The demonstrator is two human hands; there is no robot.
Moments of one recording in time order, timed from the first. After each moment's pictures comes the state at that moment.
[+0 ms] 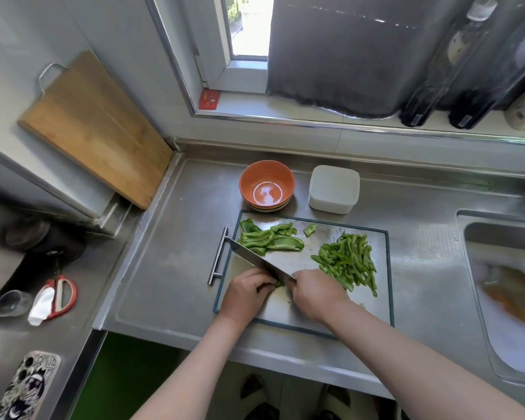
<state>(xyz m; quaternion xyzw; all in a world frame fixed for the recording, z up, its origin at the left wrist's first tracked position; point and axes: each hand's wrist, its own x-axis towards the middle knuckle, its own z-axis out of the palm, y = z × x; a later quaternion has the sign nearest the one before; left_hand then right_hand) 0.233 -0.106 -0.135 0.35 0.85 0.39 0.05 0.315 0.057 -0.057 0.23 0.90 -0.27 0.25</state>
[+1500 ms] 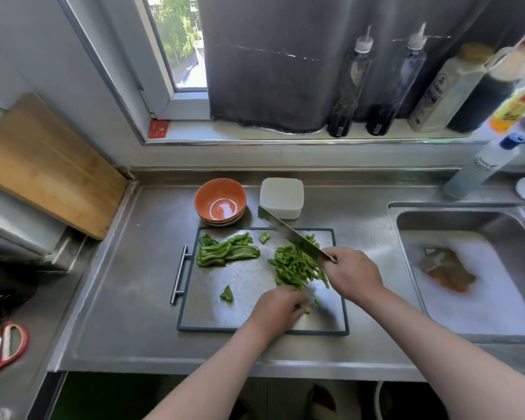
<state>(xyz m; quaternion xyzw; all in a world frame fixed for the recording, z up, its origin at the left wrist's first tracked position) 0.313 -0.007 -0.105 0.52 0.80 0.20 0.21 0.402 0.153 -0.009 0.39 0.87 -0.30 0.02</state>
